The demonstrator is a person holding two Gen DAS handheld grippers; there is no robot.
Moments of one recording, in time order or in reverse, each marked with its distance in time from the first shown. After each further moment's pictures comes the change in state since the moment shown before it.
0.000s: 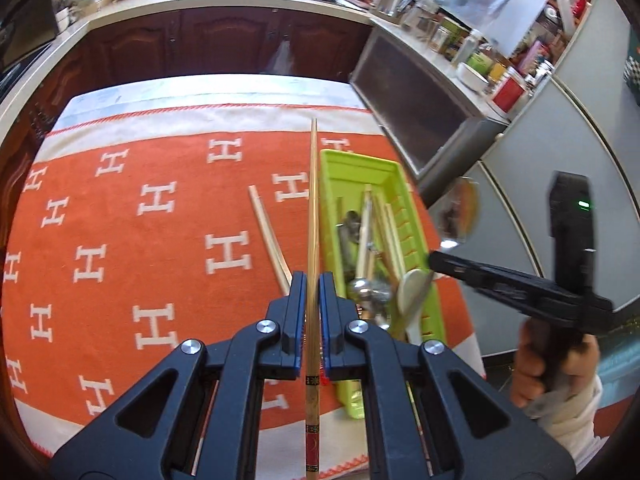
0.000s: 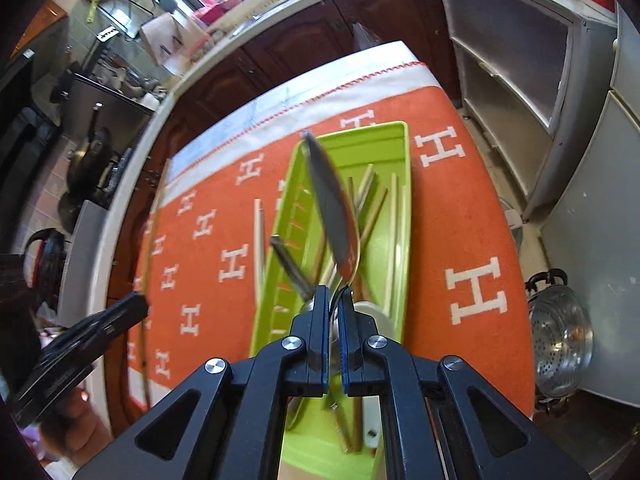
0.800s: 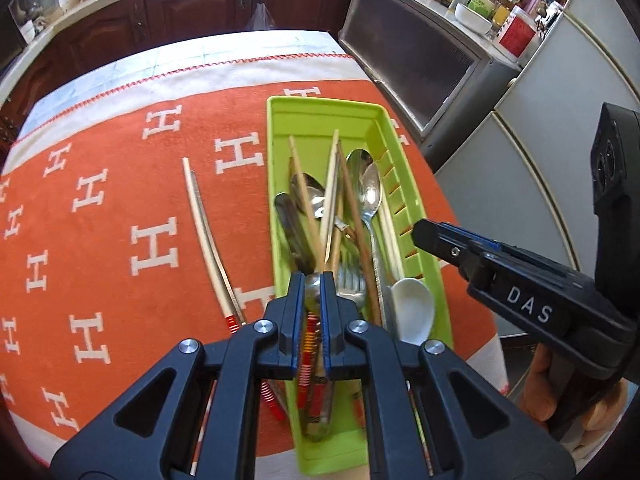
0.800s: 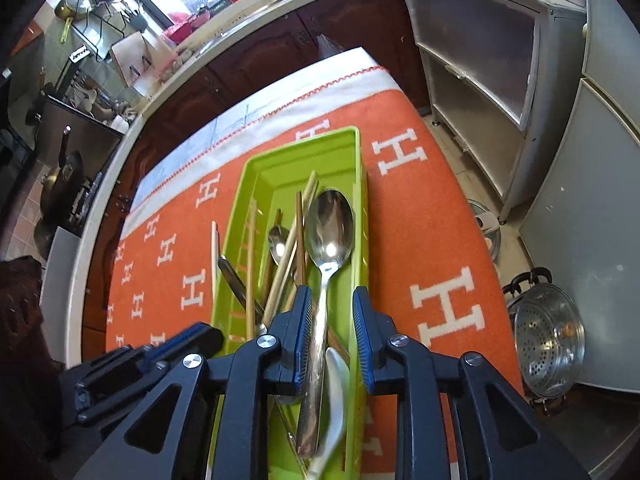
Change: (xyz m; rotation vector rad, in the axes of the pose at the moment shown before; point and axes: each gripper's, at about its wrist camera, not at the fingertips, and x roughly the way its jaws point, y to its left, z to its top) left arm 0.099 -0.058 -0.008 0.081 0.118 0.083; right arm 0.042 -0.027 0.012 0.066 -0.068 -0.083
